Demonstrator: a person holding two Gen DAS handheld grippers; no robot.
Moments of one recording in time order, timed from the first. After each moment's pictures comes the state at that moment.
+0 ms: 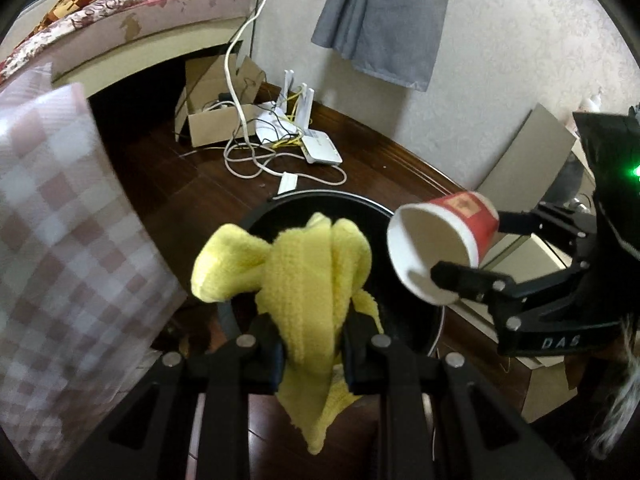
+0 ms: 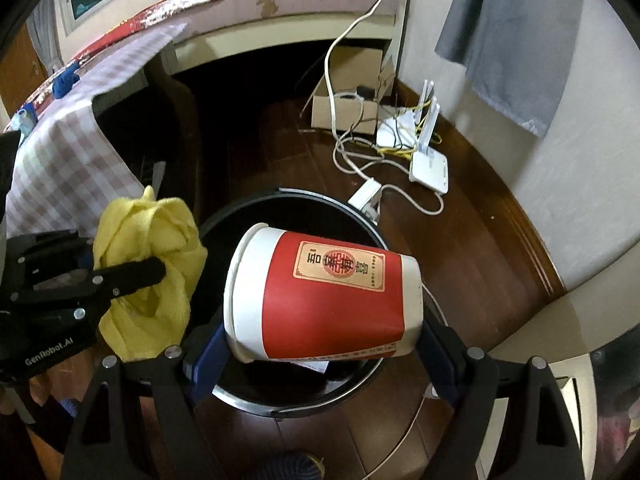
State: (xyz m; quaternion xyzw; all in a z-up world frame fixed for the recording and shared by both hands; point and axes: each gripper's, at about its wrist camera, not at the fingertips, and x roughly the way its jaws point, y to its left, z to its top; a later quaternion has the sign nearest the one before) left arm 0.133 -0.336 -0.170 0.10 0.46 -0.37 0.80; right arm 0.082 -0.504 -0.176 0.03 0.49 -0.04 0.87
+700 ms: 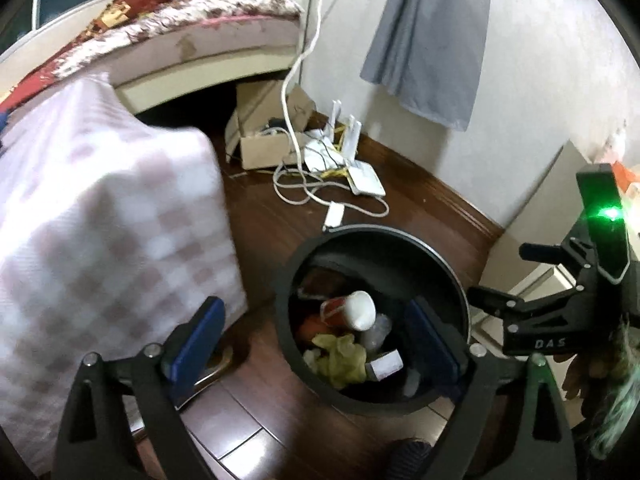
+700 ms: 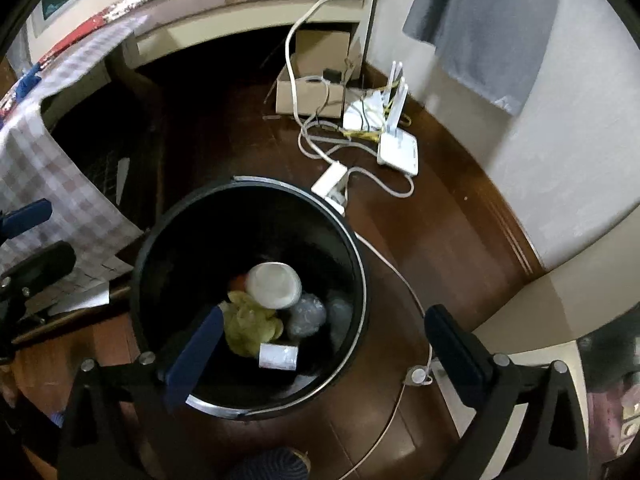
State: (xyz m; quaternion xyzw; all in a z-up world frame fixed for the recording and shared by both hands) left arm 0.128 -0.297 -0.134 0.08 0.42 -0.30 0.85; right arm 0.082 -0.515 -0.169 0.02 0.50 -0.11 0.86
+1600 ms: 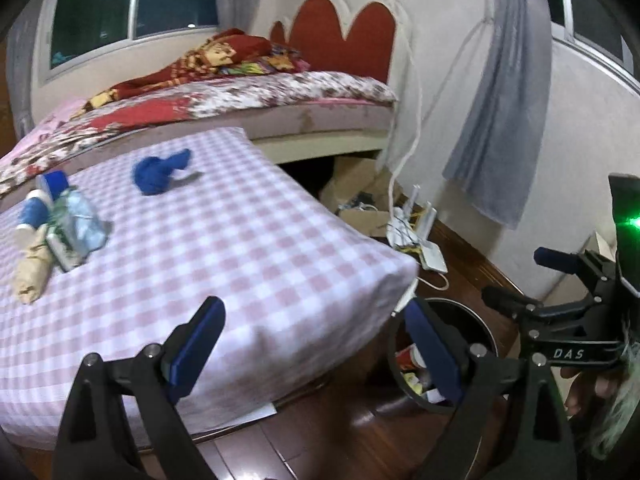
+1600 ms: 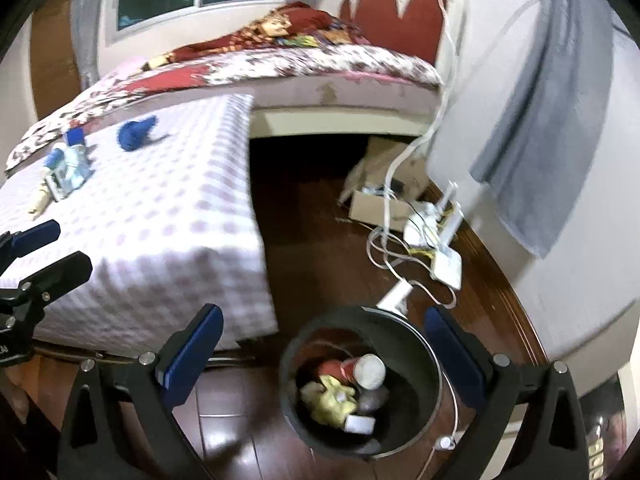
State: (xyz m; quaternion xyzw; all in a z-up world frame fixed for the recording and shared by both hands) left arm 0.127 -0.157 -0.042 0.01 0.33 -0.18 0.92; right arm 0.105 -0.367 -0.043 -0.04 0.38 -0.03 0.92
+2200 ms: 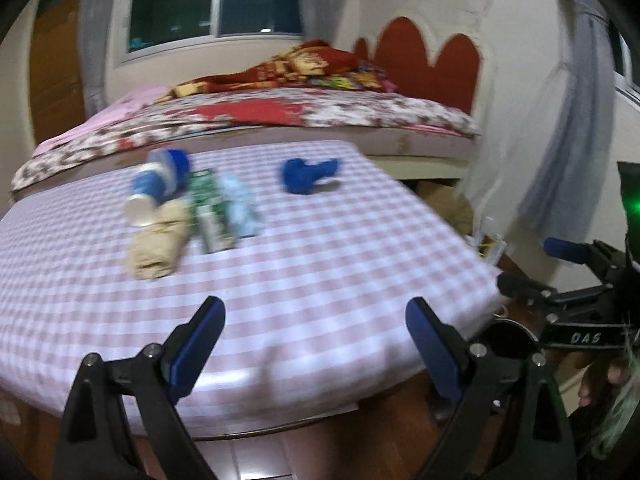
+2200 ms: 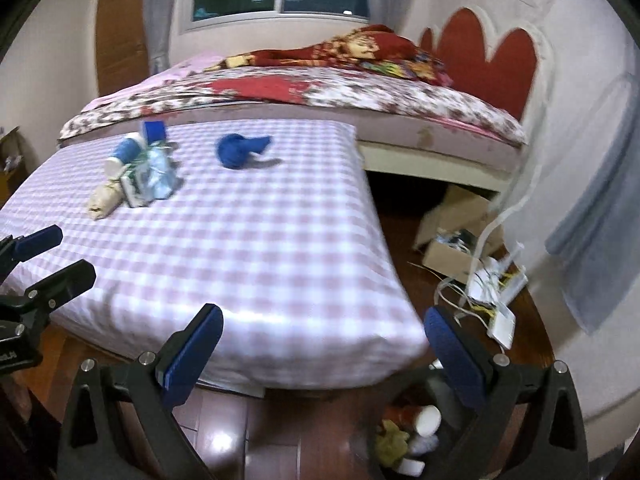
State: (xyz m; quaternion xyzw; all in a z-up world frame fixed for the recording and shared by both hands) left arm 0.128 -0.017 -0.033 -0.02 0.32 -0.06 0.95; right arm 0.146 -0.241 -0.020 -0.09 0.35 0.09 0.93
